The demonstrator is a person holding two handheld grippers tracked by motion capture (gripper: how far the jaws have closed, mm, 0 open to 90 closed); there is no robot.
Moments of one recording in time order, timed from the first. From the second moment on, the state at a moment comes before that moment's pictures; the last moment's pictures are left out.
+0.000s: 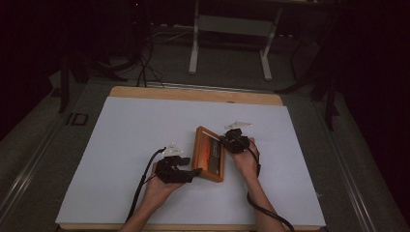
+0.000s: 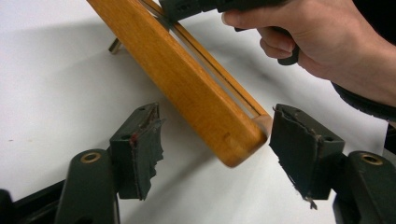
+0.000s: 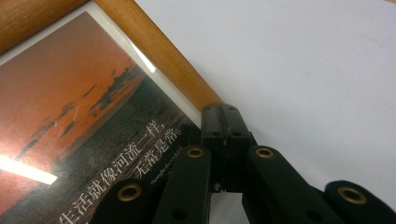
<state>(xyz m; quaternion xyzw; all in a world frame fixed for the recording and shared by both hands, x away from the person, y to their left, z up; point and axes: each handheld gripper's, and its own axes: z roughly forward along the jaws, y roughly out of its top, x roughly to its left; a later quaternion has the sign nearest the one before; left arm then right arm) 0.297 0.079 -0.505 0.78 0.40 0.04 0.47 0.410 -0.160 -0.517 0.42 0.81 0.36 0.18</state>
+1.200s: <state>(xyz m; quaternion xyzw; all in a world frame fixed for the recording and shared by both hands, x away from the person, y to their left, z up) 0.326 0.057 -0.486 0.76 0.46 0.00 0.46 0.407 -0.201 -0.511 0.46 0.79 0.38 0.16</state>
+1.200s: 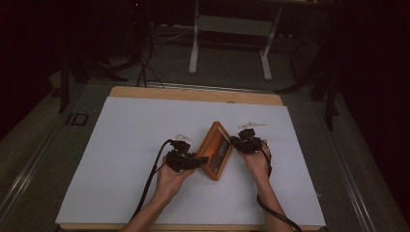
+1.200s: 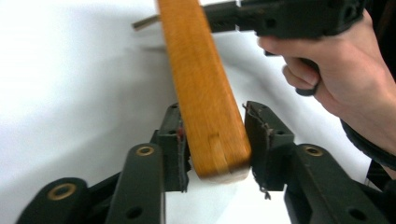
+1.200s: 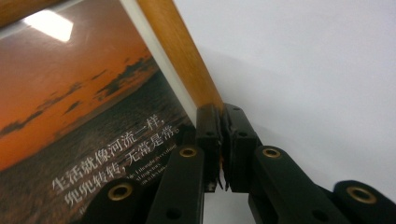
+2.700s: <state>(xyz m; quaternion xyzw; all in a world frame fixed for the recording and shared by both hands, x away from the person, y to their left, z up) 0.314 0.103 -0.478 0.80 0.33 0.10 0.49 0.367 -0.177 -0.425 0.36 0.77 0.47 0.22</state>
